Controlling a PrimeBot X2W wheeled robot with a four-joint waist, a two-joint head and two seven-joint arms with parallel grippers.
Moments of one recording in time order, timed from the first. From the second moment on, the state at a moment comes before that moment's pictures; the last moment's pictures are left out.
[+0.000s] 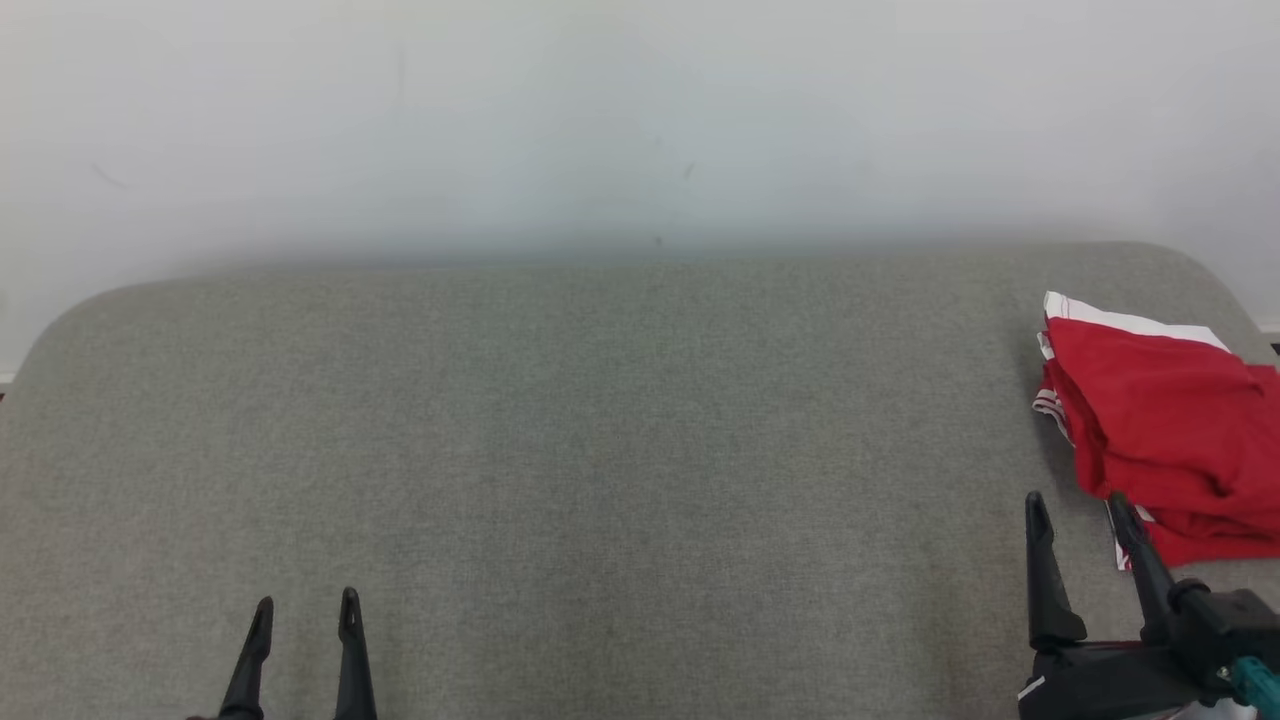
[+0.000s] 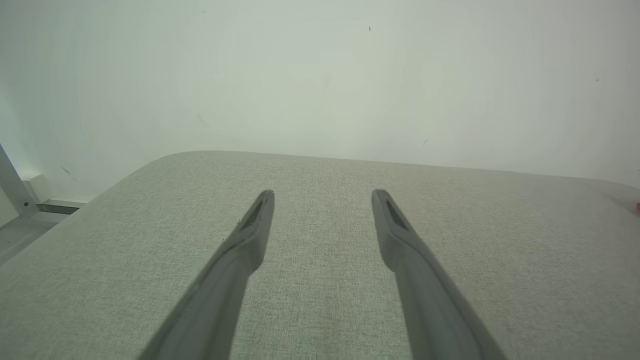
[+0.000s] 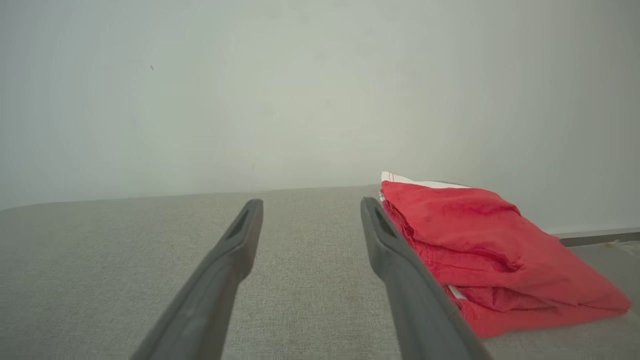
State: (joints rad) left arm 0.05 0.05 0.02 0.13 -0.16 -0.05 -0.26; right arm 0.02 -0.11 -0.16 0.00 0.10 0.13 -0.10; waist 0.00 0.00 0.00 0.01
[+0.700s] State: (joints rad) left arm 0.08 0.05 0.02 0.15 -0.13 -0.07 -0.26; right arm 0.06 -0.06 -0.10 0.15 0.11 0.13 -0.15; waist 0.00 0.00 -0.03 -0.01
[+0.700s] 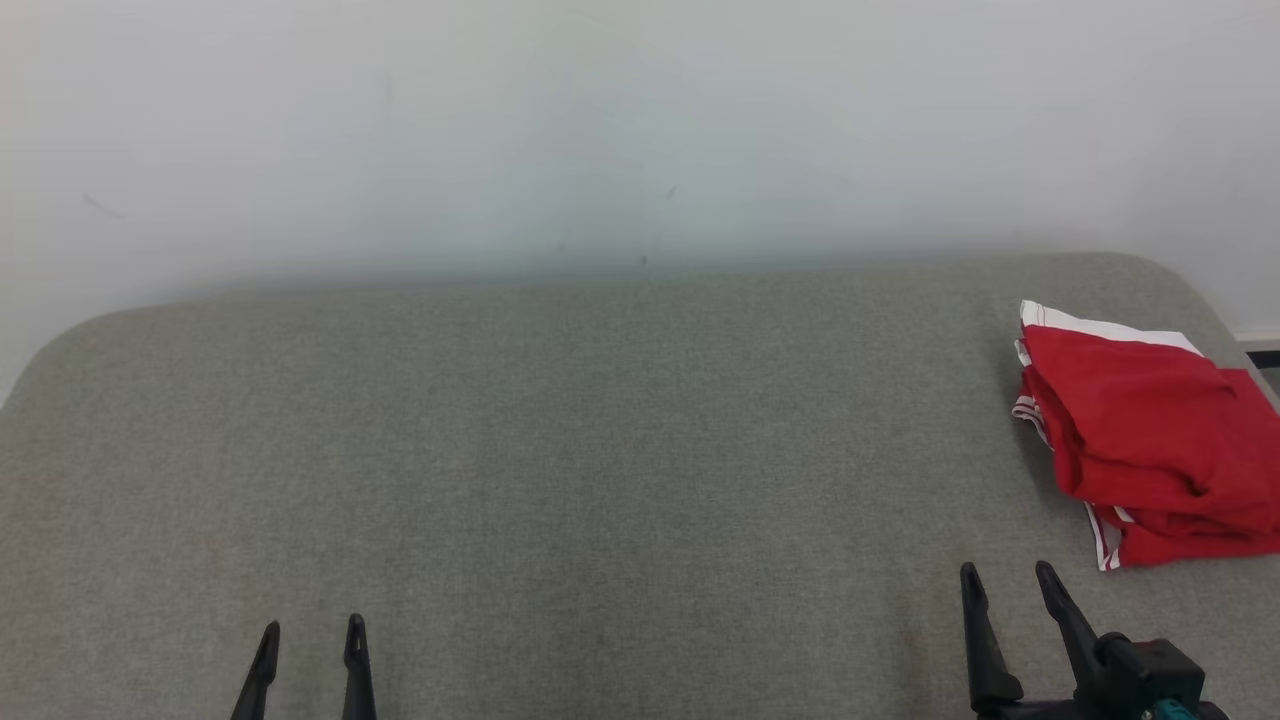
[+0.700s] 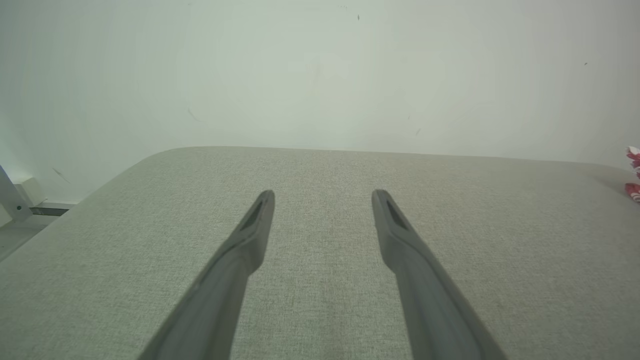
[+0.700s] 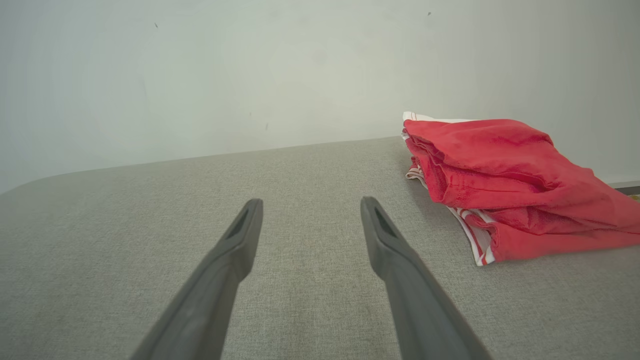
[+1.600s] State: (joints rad) left arm 0.10 0.05 0.03 0.20 -0.15 -0.06 -0.25; right arm 0.07 -0.05 -0.09 0.22 0.12 0.13 -0.16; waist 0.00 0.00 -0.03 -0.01
